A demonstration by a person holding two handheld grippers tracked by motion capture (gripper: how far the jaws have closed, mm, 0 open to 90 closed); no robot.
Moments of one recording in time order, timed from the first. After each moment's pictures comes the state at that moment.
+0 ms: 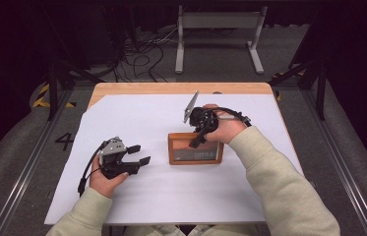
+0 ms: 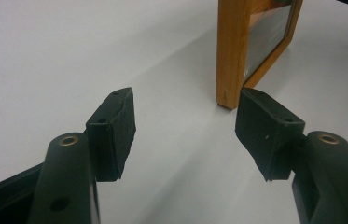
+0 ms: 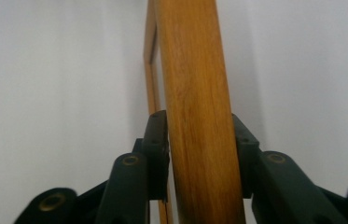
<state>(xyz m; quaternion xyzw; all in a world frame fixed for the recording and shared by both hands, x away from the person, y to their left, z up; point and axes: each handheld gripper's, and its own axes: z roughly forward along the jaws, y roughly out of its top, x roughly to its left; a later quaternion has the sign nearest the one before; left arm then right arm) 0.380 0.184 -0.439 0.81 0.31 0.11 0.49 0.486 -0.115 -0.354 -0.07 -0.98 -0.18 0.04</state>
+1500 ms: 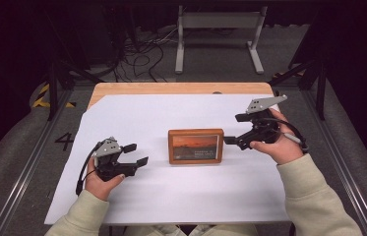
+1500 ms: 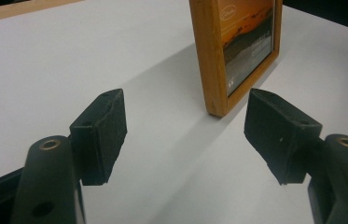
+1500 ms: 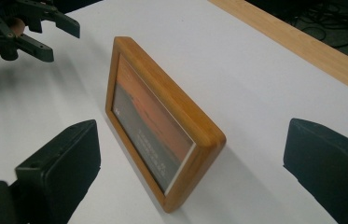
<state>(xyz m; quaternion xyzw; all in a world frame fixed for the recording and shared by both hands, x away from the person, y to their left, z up) 0.370 0.192 -0.429 0.79 0.31 0.12 0.51 0.415 -0.250 -0.318 -0.27 -0.86 -0.43 -0.11</state>
